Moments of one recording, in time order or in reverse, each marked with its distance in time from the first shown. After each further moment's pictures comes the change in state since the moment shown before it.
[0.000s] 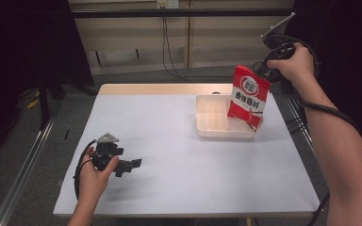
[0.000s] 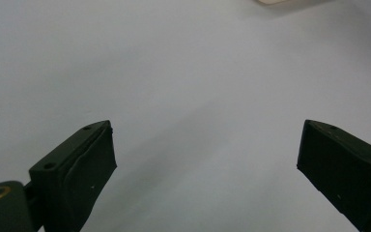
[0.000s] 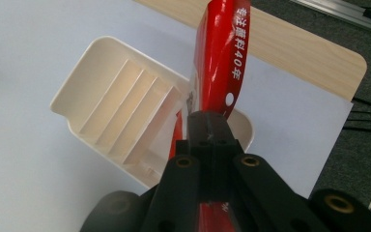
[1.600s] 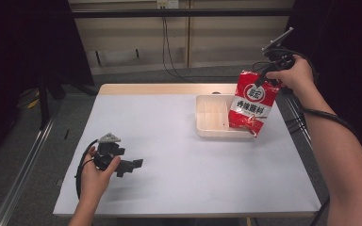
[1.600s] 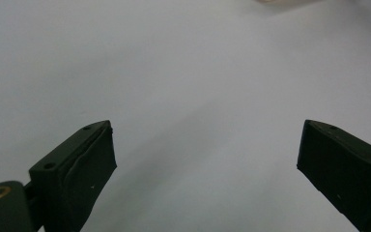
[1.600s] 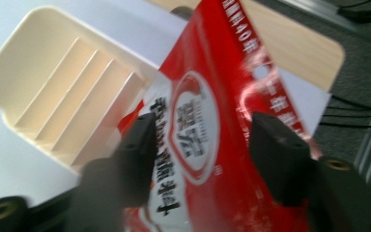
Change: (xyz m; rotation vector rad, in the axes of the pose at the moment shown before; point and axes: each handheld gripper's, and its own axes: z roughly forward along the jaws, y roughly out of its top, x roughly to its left) left arm -0.001 0.001 0.003 0.015 -0.011 0.008; right arm -0.020 -0.020 0.034 0.025 -0.059 -0.031
